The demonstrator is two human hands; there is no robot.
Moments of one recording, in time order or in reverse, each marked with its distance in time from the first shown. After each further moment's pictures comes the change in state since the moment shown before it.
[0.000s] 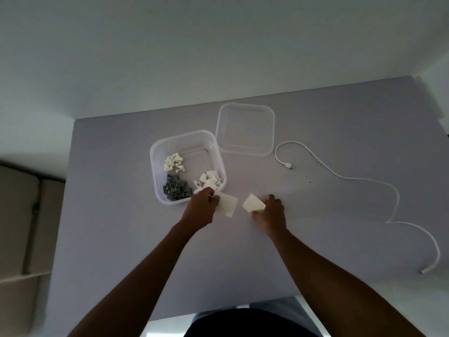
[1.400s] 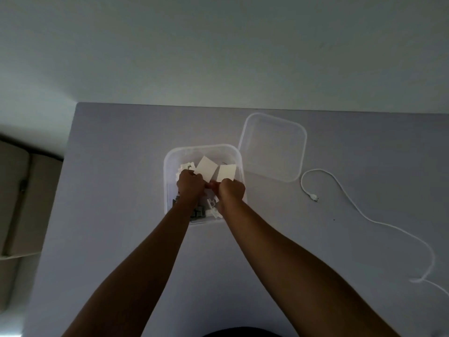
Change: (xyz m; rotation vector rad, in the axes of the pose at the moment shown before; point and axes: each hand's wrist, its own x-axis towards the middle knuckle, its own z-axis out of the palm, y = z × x) left_hand 0.140 -0.034 -0.062 -0.410 0.347 -0.556; right_hand 0.056 -0.228 0.066 0.933 -0.159 0.575
